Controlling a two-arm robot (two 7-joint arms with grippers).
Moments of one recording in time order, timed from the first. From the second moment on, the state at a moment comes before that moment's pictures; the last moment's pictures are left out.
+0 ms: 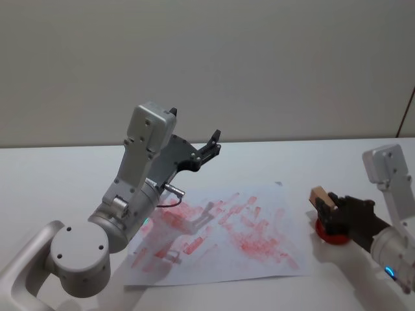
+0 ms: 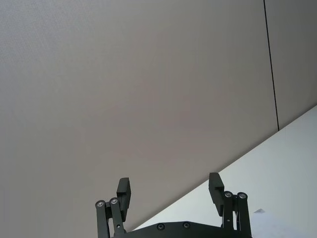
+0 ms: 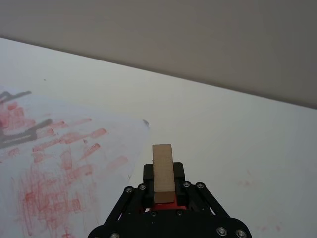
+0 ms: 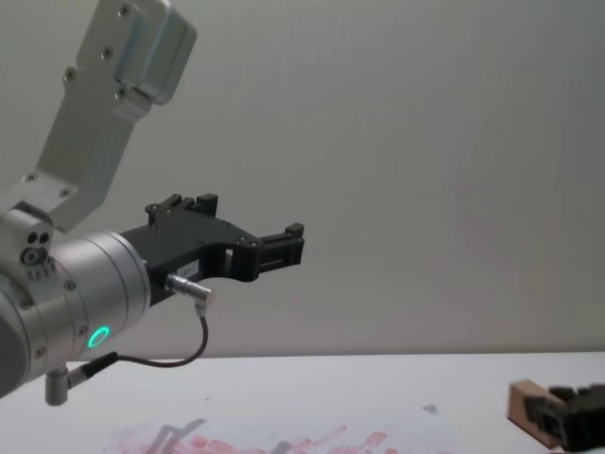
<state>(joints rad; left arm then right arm) -0.24 0.38 0.45 -1.63 -0.20 0.01 -0.01 0.02 0.30 -0.25 -1.72 0.18 0.44 0.14</state>
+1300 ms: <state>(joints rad) -0.24 0.38 0.45 -1.63 -0.20 0.01 -0.01 0.30 0.20 -0.30 -1.41 0.17 0.47 0.62</state>
